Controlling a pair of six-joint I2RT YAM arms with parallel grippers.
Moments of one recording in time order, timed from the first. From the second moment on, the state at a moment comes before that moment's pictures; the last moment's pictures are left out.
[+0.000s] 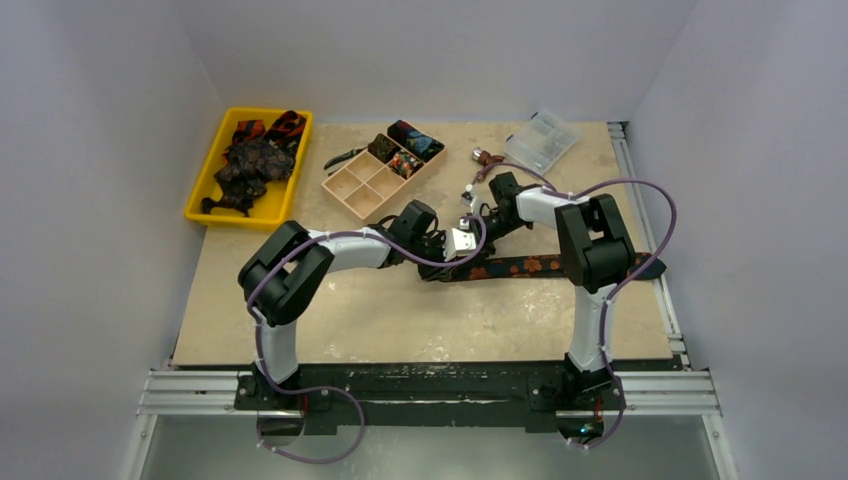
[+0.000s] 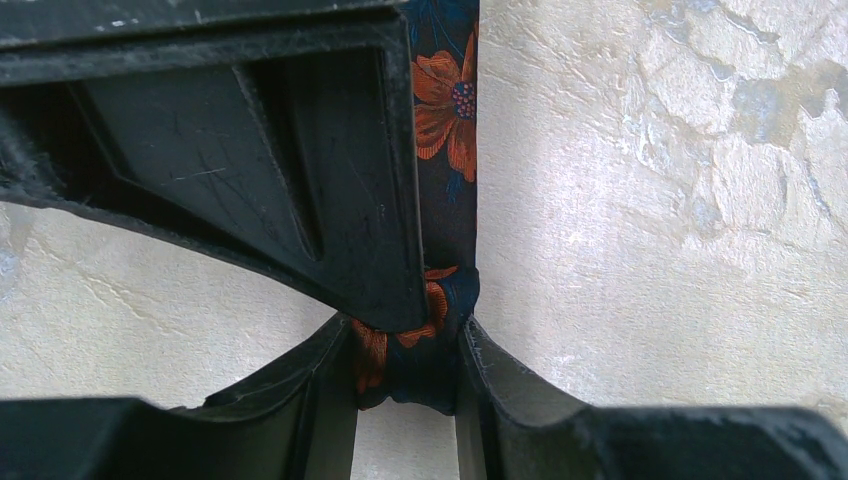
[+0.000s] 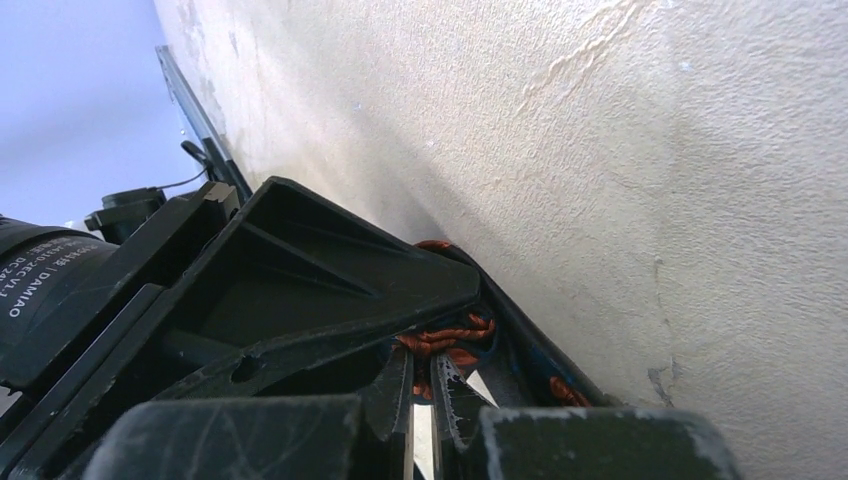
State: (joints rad) left arm -0.73 1.91 1.09 -0.04 0.50 0.53; right arm 0.32 2.06 1.29 -0.62 -0.91 0.13
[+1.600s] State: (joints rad) left arm -0.73 1.91 0.80 0.59 0.59 0.38; right arm 0.31 2.01 1.28 -0.73 -0.76 -0.10
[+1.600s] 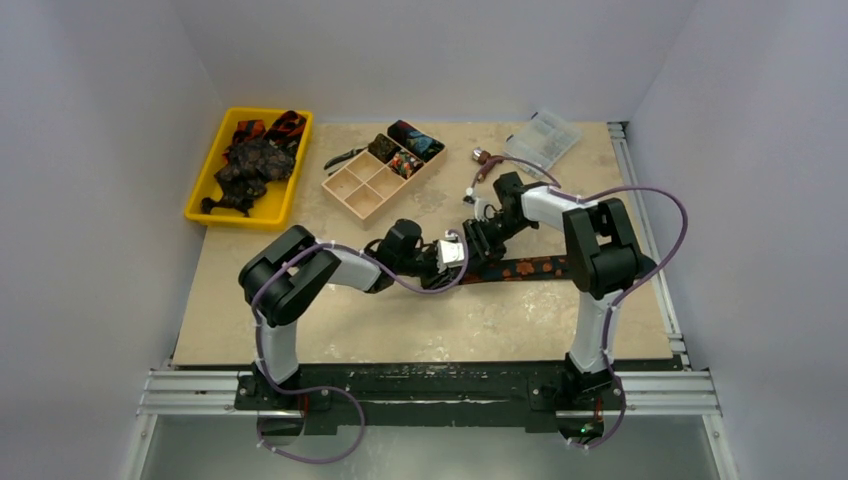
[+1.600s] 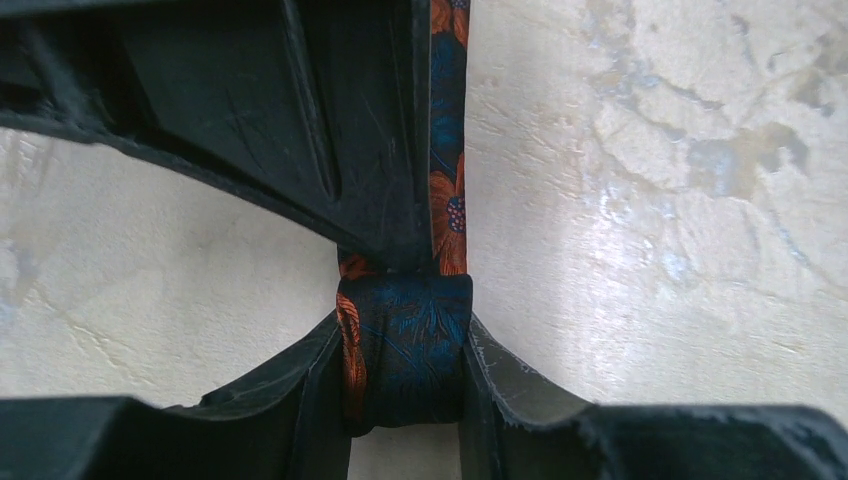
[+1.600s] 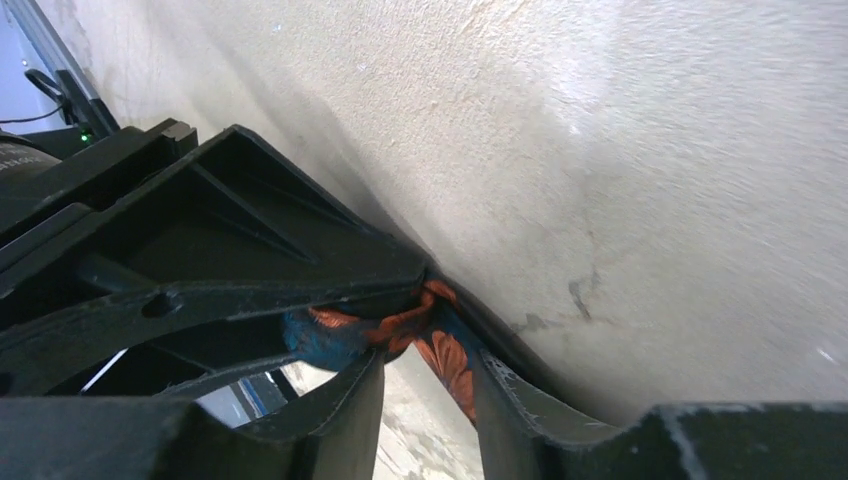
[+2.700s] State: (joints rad) left arm -0.78 1.94 1.07 0.10 0.47 0.50; right arm 0.24 2.02 1.27 -0.74 -0.82 -0.09
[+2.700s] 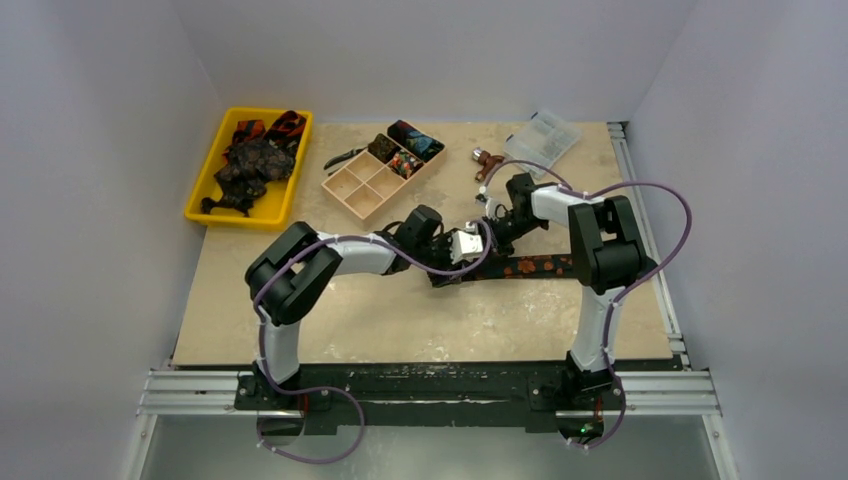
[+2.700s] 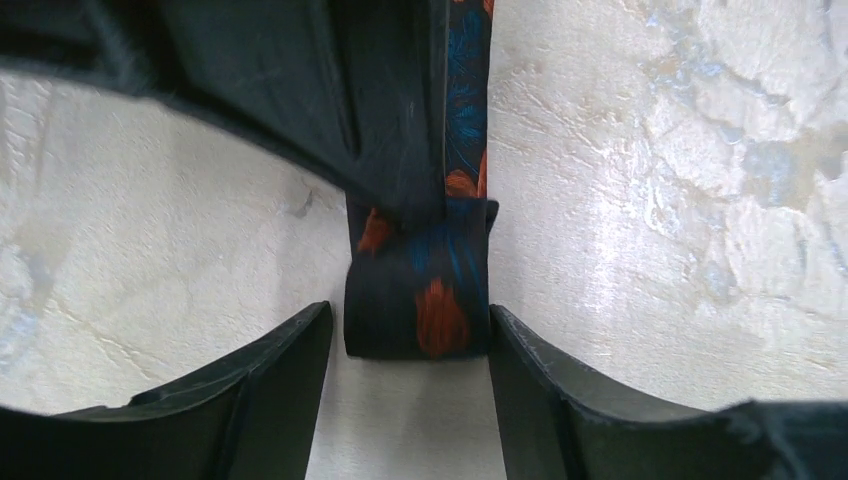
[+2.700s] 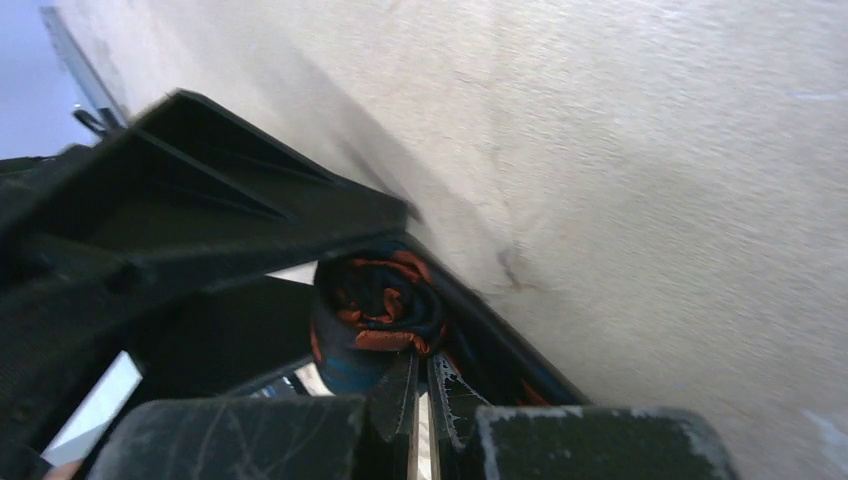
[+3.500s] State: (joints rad) left arm -0.76 2.05 0.99 0.57 0.61 0.17; right arm 0.23 2.02 1.27 -0.74 -0.72 -0.11
